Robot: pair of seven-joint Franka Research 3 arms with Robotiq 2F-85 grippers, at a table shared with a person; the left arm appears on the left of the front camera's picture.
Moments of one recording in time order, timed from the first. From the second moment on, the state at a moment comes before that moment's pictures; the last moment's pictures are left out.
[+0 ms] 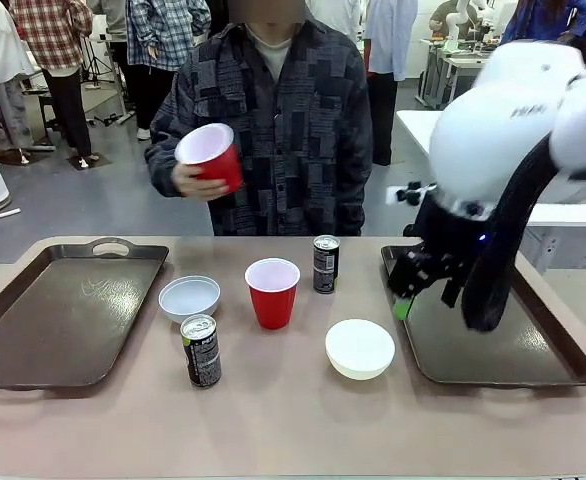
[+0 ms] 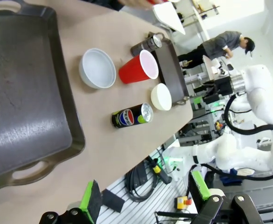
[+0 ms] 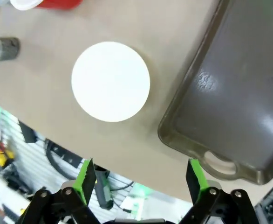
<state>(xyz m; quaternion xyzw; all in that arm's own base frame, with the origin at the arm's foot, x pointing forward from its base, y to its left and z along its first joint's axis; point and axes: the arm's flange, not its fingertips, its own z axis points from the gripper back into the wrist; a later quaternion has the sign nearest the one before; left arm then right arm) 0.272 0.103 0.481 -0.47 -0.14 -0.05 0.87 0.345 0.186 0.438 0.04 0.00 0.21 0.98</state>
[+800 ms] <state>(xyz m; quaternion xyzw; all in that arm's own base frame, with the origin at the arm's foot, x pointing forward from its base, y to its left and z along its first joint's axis) 0.272 0.103 0.481 -0.47 -0.14 -0.05 0.87 0.394 0.211 0.353 0.02 -0.01 0.12 0.99</state>
